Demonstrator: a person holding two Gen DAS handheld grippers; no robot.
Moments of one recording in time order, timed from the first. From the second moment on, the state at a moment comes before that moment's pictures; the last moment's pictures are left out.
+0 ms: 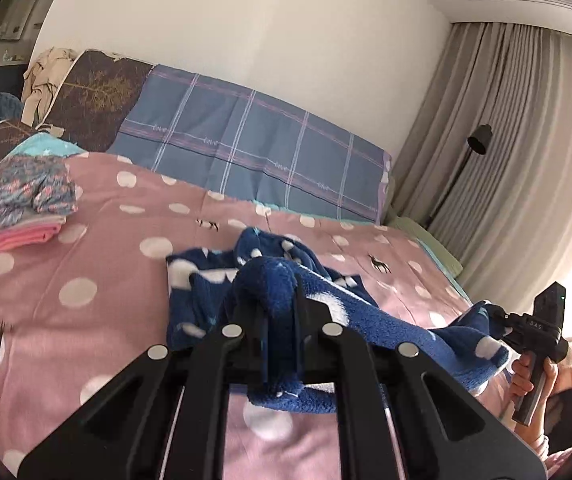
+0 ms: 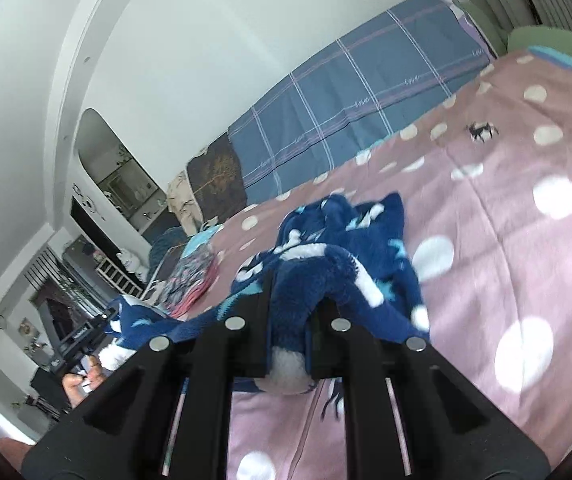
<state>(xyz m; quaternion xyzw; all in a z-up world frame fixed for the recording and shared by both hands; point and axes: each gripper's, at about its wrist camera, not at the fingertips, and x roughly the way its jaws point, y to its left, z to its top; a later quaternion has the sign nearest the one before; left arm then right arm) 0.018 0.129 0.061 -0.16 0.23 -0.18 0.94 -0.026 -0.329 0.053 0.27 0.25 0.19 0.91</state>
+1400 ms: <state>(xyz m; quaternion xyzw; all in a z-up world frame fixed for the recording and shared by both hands) 0.334 0.122 -0.075 -0.13 0.36 -0.12 0.92 0.281 -0.301 -0.054 0.18 0.37 0.07 0.91</state>
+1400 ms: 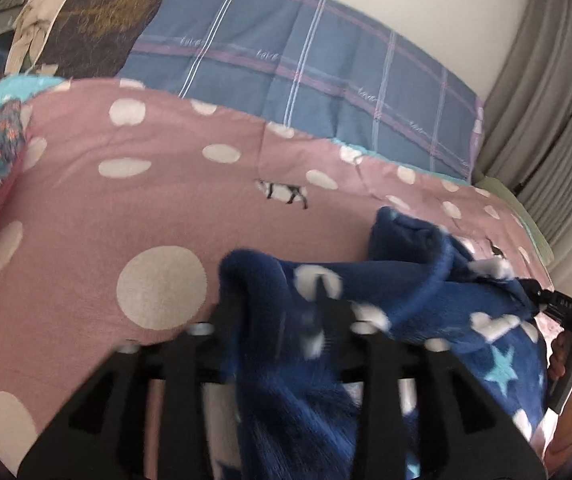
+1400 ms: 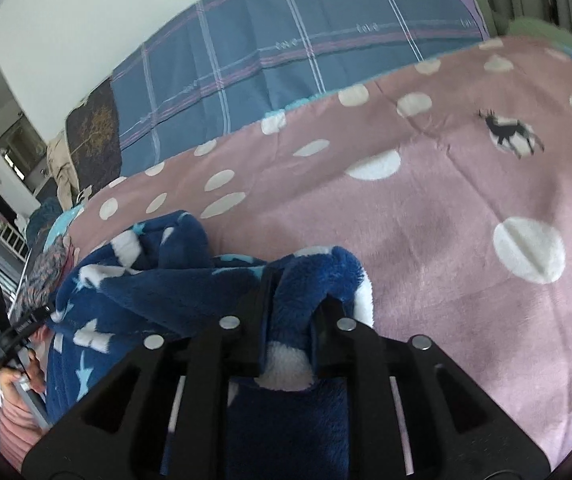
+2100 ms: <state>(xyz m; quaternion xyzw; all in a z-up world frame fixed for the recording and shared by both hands) 0.373 0.004 -0.060 0.12 0.37 -0.09 0.92 0.363 -0.202 -0.044 0.00 0.42 0.01 0.91</state>
